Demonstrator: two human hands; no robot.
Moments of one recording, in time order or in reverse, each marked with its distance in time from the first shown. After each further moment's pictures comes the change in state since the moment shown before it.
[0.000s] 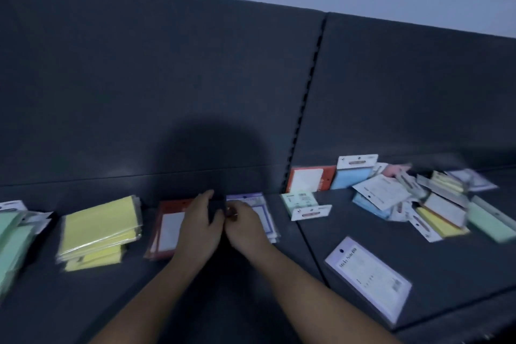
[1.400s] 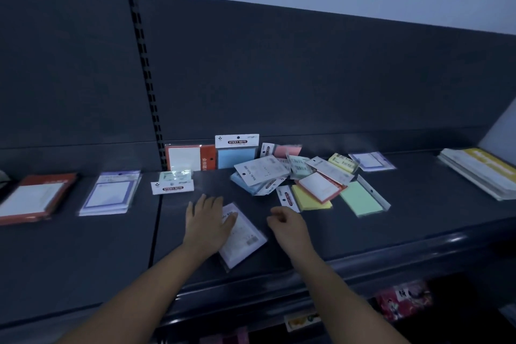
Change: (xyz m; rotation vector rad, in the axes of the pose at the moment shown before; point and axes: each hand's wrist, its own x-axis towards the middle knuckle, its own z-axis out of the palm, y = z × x) left_hand -0.120 0.176 0.271 0.599 -0.308 0.079; right_hand -0.126 0.240 -0.327 0.141 0.156 0.256
